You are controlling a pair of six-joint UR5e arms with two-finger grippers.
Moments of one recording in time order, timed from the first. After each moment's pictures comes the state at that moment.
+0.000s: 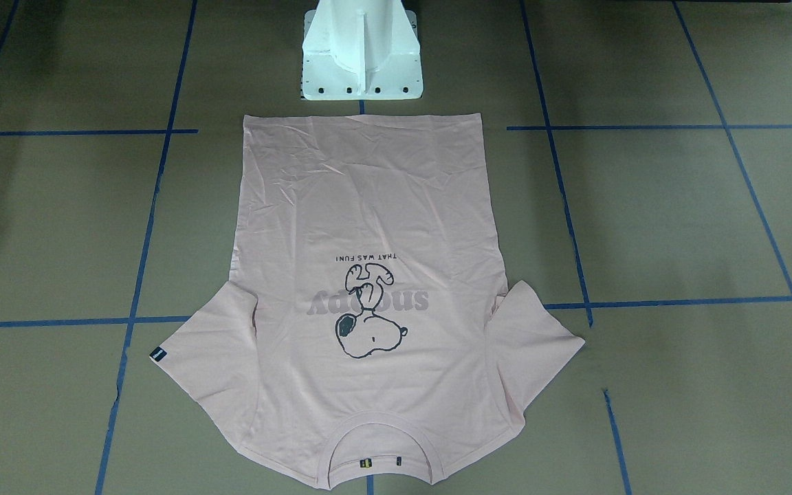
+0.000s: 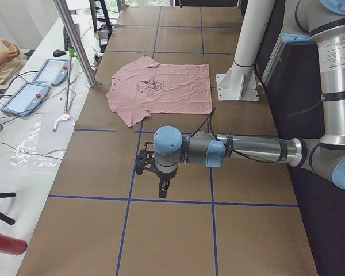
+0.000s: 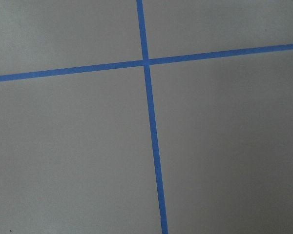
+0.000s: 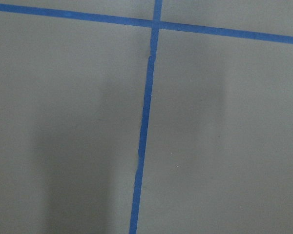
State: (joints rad) left arm -1.56 -1.37 -1.84 -1.63 -2.37 0.02; right arm 1.51 -1.83 1.78 -1.47 2.31 -0.01
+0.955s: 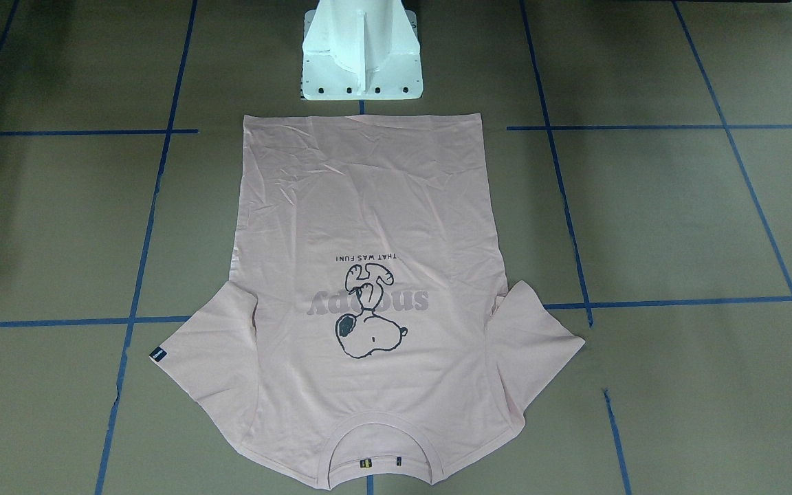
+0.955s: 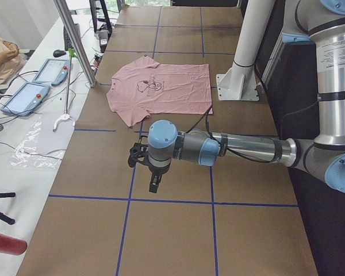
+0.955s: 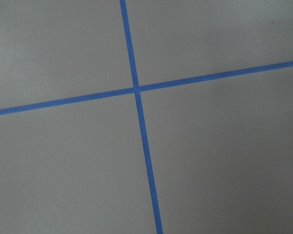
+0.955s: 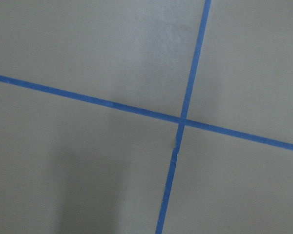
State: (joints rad) left arm -1.55 -1.42 -1.81 -1.70 -2.37 0.02; right arm 1.51 -1.67 1.77 -1.40 2.30 0.00
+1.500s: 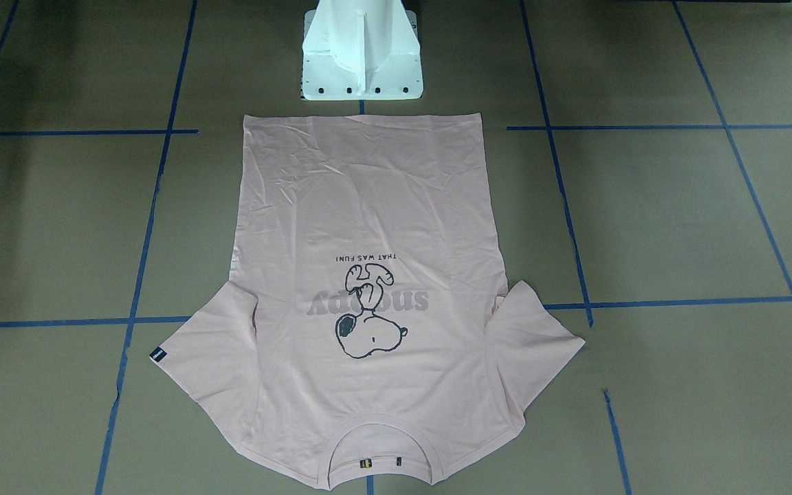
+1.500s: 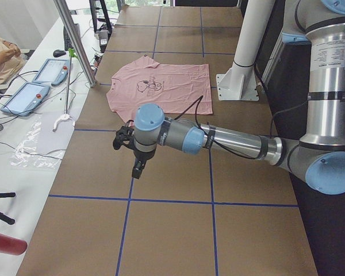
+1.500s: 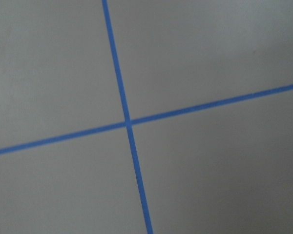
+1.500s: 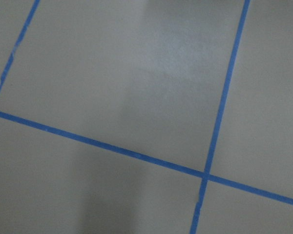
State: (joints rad) left arm -1.55 -1.59 -1.80 -1.74 -2.36 -0.01; right arm 1.50 -1.55 1.75 -1.38 2.34 0.05
